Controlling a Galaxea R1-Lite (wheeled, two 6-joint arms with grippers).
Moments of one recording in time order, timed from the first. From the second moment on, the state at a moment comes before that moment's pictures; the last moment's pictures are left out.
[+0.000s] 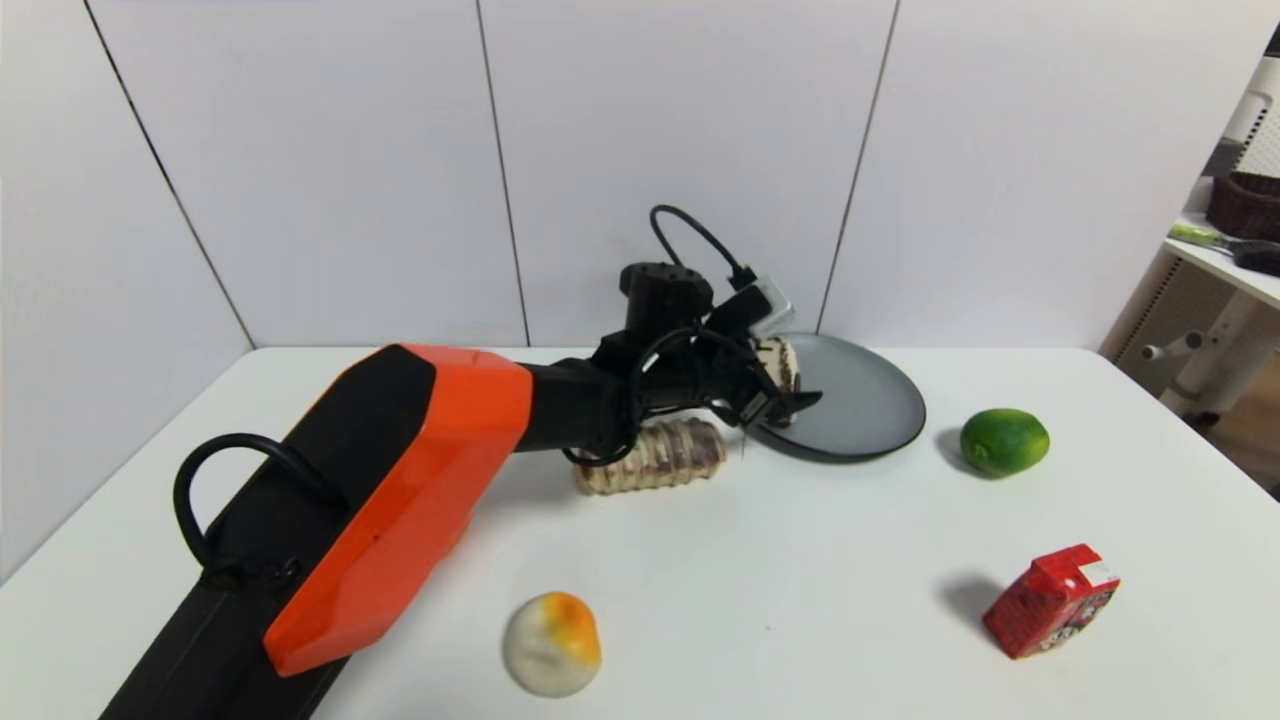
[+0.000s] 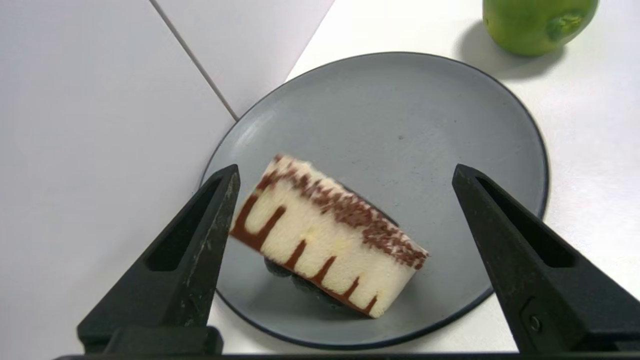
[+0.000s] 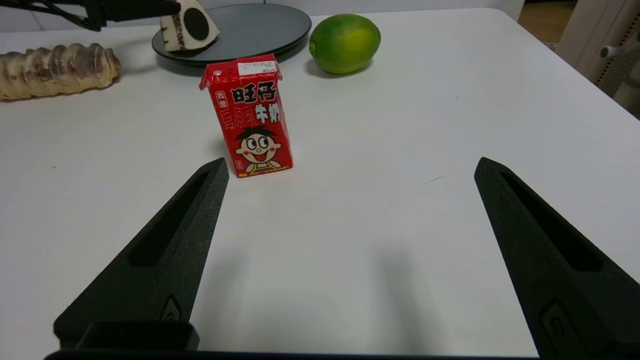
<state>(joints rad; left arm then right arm) -0.67 2.49 -1.98 -0.38 -0.45 0.45 0.00 0.00 0.00 0.00 -0.02 0.04</state>
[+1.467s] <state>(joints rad) -0.01 1.08 -0.89 0.10 -0.35 0.42 0.00 0.00 0.00 0.00 -0.02 0.04</state>
